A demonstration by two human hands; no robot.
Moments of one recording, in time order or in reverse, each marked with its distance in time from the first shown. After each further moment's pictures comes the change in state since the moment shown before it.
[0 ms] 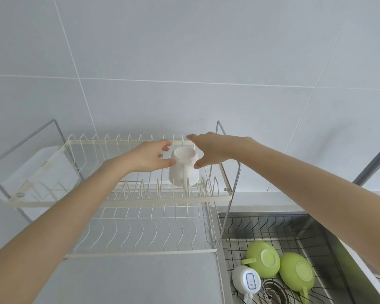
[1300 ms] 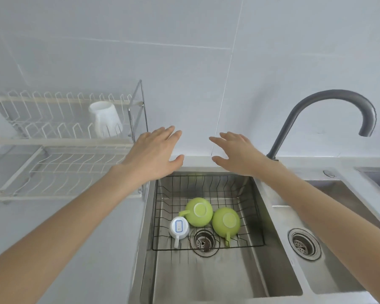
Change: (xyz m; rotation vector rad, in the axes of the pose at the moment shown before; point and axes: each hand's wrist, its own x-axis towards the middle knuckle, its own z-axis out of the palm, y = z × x) left_hand -0.059 0.197 0.160 0.476 0.242 0.168; right_hand -0.208 0.175 0.114 0.075 0.213 0.134
